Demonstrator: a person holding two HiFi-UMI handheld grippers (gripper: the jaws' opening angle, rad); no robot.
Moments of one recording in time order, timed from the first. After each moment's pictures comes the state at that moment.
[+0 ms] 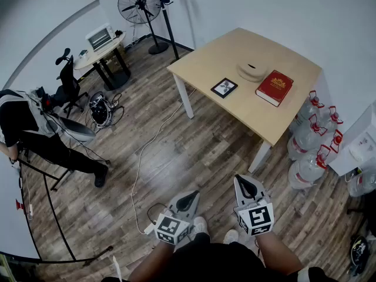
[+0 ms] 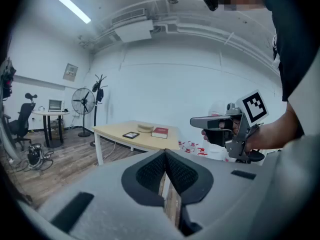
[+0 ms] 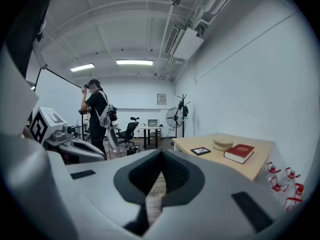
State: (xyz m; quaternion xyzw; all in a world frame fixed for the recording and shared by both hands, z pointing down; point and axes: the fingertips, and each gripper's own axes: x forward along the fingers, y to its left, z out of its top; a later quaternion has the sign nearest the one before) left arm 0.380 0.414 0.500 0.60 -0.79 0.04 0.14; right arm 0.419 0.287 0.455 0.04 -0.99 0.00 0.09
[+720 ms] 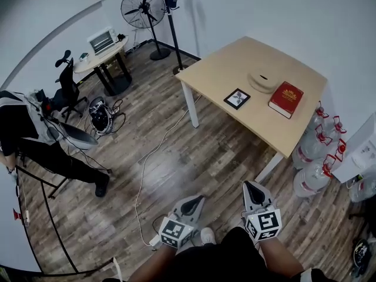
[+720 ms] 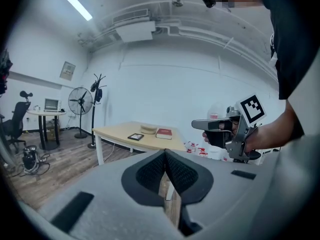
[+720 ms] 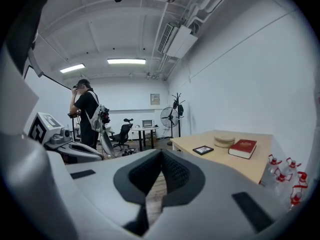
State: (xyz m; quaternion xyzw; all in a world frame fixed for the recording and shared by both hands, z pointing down) left arm 0.294 0.452 0.505 0.62 -0.77 0.04 0.15; right arm 0.347 0.314 0.466 0.08 -0.99 0.03 0.09
